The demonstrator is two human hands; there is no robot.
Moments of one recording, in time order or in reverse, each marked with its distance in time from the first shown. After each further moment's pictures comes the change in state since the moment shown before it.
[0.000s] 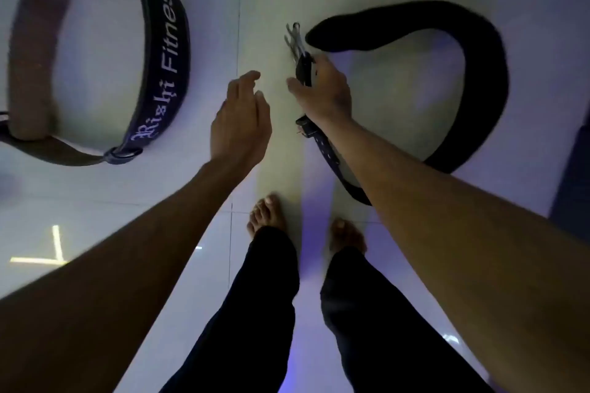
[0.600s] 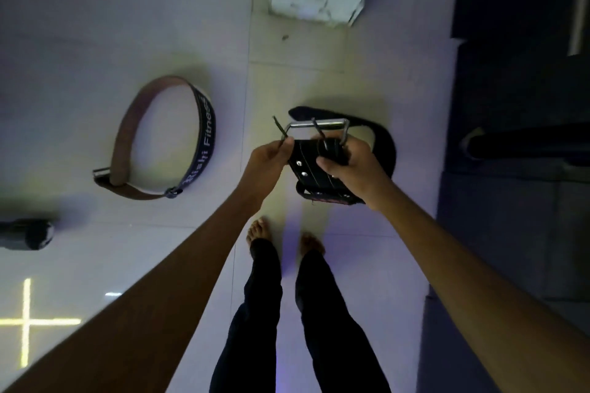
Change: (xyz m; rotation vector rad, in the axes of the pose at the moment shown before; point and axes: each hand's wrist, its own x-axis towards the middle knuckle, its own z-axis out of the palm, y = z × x) left_hand -0.091 0.191 -0.217 -0.766 -0.370 -0.223; right_hand -0.204 -0.143 -0.295 0.299 -0.262 -0.110
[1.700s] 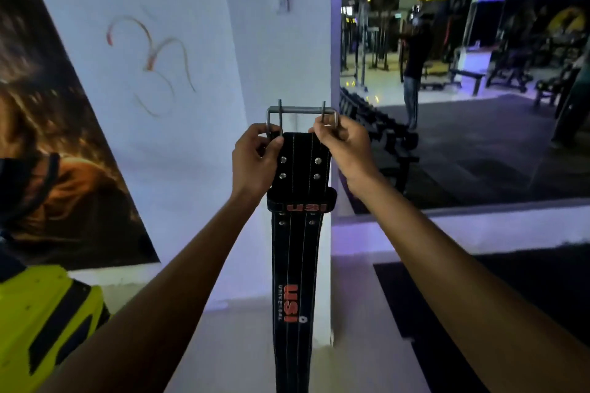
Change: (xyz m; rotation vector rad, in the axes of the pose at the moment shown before) left_hand -0.436 0.621 0.029 0.062 0.422 1.317; right_hand -0.360 -0.583 -0.290 0.413 0.554 -1.131
